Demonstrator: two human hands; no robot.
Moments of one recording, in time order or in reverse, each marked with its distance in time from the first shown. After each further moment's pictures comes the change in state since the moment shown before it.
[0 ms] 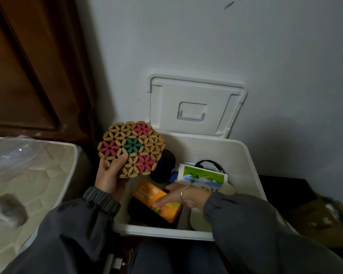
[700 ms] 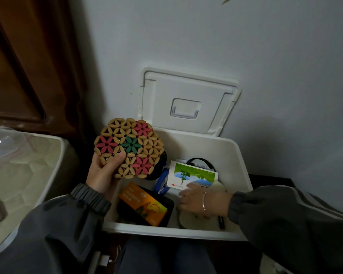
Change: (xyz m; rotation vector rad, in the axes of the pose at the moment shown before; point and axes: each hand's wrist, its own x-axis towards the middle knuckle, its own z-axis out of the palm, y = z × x) left_hand -0.003 -0.007 0.005 0.106 -0.011 0.004; right_hand -0.025 0.071 -0.044 -1.812 0.019 -0.536
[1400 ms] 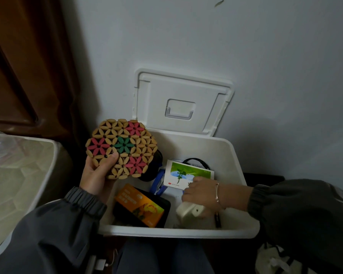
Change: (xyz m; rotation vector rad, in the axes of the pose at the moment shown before) left_hand 0.000 0.000 -0.002 -0.044 -0.009 -0.008; right_hand -0.036 0.017 -0.013 0.137 0.147 0.046
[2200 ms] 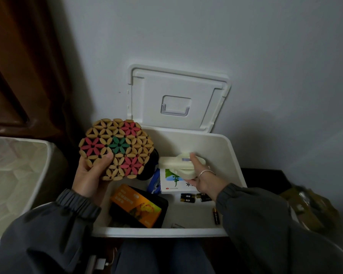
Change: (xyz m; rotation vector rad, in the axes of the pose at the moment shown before) left_hand 0.003 -0.002 -0.004 0.052 -0.044 -0.009; right_hand 0.041 0.017 -0.004 2.466 0.733 1.314
